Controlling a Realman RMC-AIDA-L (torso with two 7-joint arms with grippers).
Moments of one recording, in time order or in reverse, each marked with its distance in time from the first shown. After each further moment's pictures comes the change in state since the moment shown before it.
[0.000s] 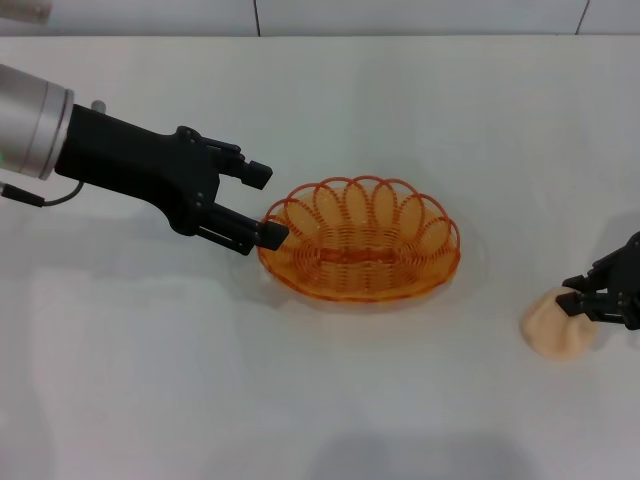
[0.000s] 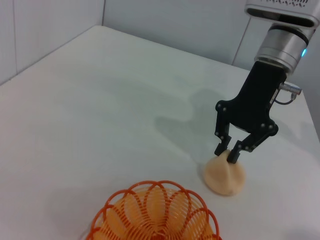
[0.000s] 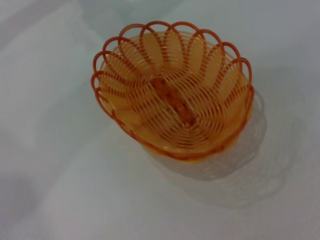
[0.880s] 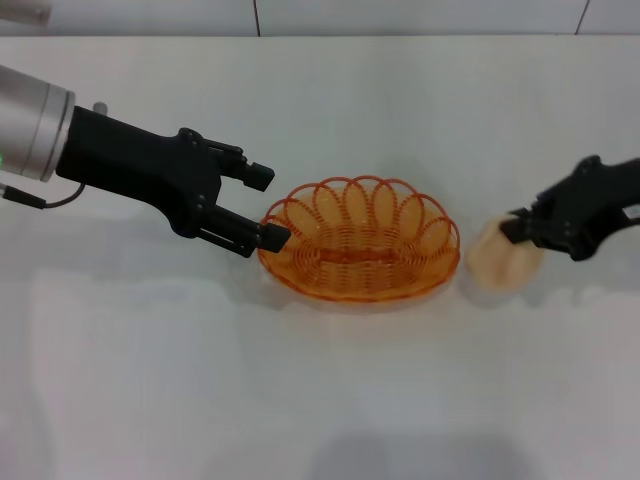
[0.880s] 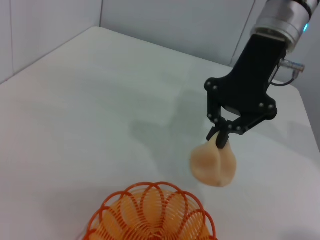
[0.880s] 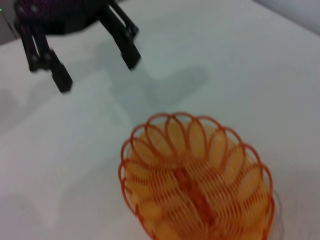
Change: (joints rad) left arm 0.002 -0.003 0.000 0.002 -0.004 0.006 0.001; right arm 0.092 0.005 -0.021 -0.086 0.108 -0.011 0.076
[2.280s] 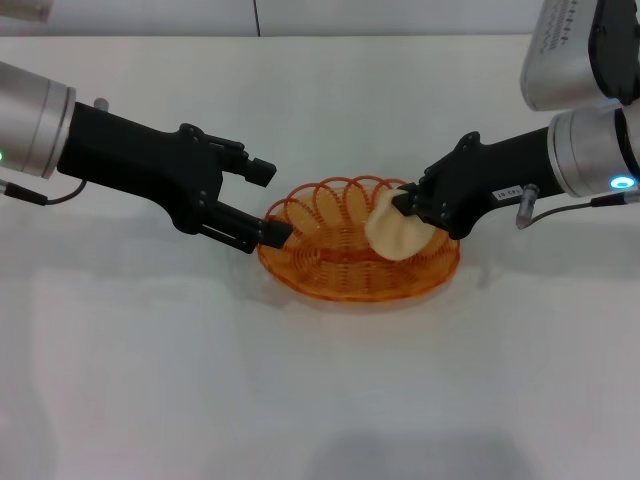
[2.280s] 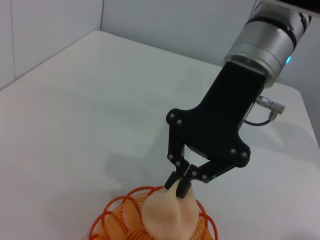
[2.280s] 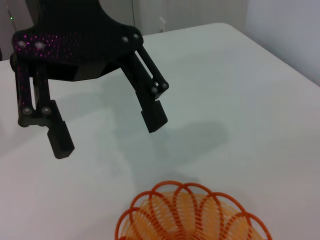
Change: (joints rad) left arm 0.000 -0.001 0.000 0.006 -0.005 -0.004 0.002; right arm 0.064 0.003 -0.313 0.098 0.092 0.373 -0.001
